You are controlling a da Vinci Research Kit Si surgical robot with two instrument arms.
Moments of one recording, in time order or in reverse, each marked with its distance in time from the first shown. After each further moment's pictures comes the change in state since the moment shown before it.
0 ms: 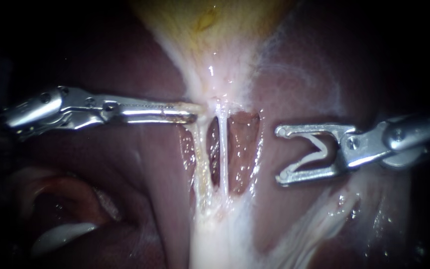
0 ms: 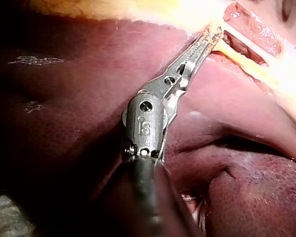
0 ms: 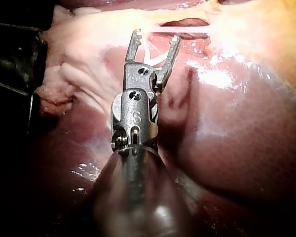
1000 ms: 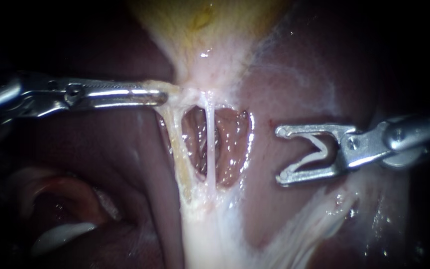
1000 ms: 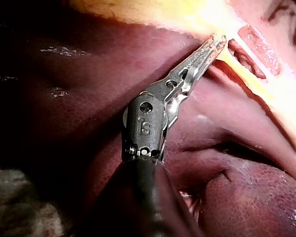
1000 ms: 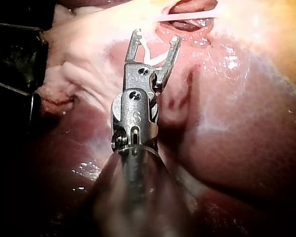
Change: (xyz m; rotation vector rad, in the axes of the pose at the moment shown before) right arm 0.000 0.000 0.000 0.000 0.000 0.000; left arm -0.005 0.000 -0.005 -0.034 -0.052 -0.041
